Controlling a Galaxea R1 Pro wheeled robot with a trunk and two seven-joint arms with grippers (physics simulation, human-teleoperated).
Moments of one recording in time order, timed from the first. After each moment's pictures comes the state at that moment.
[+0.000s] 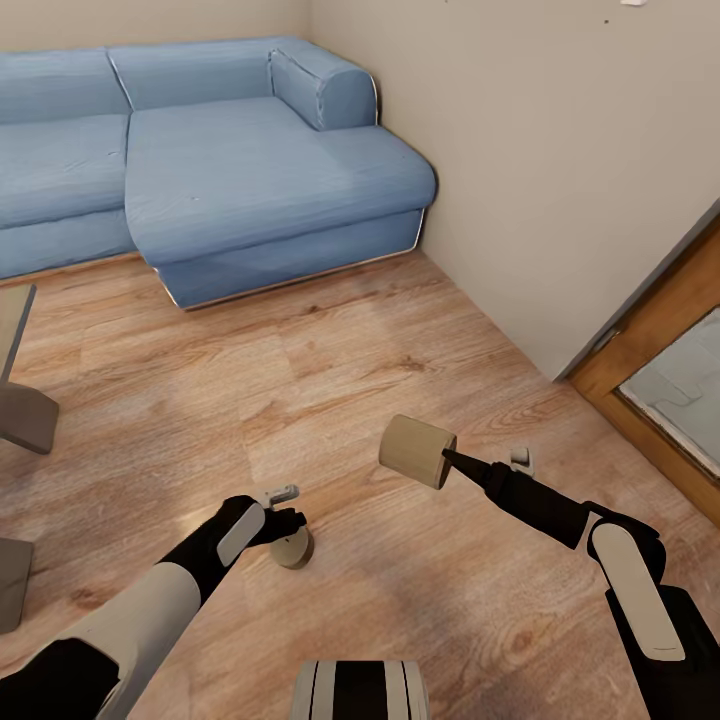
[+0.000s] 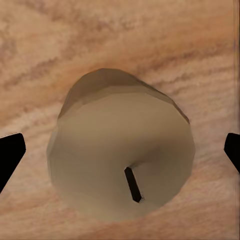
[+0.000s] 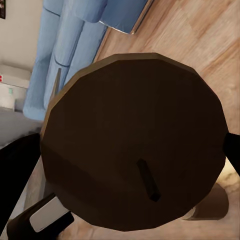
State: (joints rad) left arm -0.83 0.02 -0.42 -0.52 0.81 0.57 0.28; right arm -0.38 -0.16 -0.10 -1.58 -0.93 0.88 0.48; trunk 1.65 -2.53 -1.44
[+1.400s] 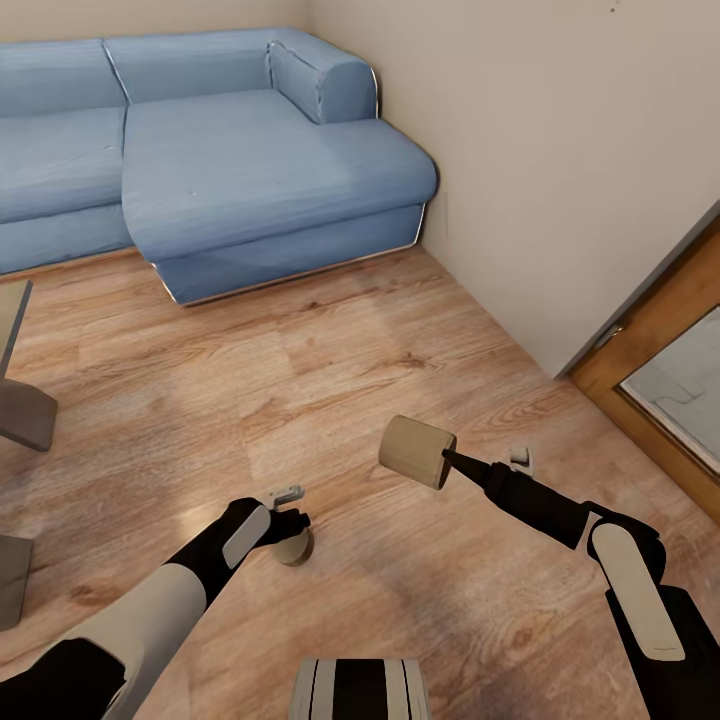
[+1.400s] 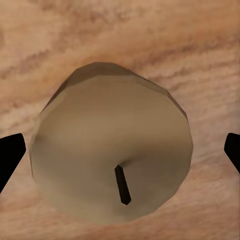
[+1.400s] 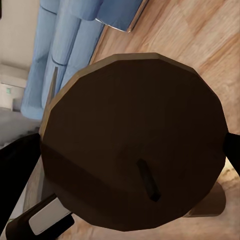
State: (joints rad) left arm -0.83 0.00 -0.43 -0.51 0.81 0.54 0.29; right arm -0.38 -0.16 -0.10 -1.58 -0.93 0.89 0.47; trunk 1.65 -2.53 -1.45
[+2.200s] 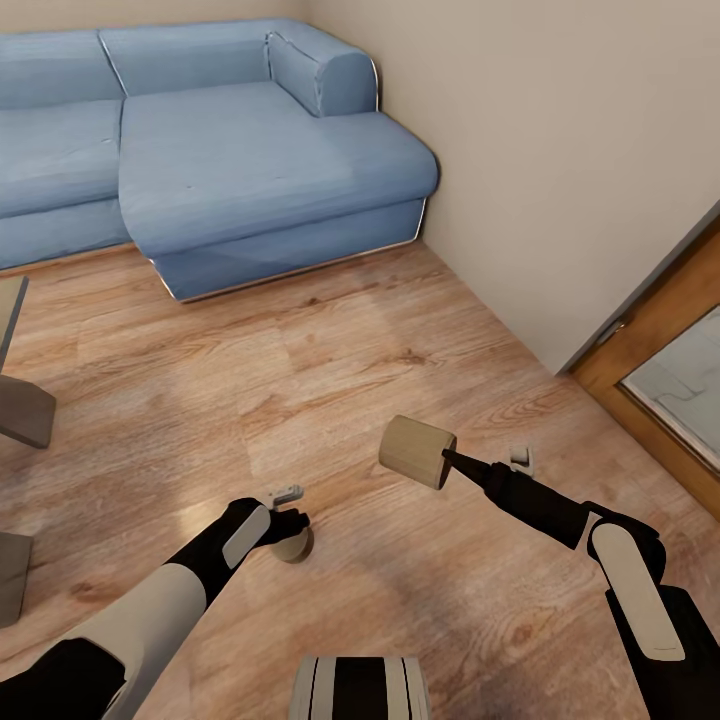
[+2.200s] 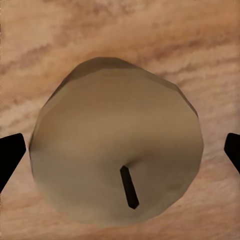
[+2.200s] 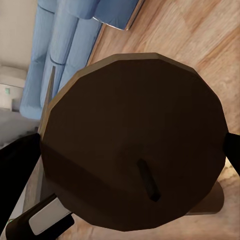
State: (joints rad) left arm -0.83 0.00 -0.43 -0.51 0.81 0.54 0.29; right arm -0.38 -0.16 -0.10 -1.58 -0.93 0.89 0.47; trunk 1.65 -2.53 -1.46
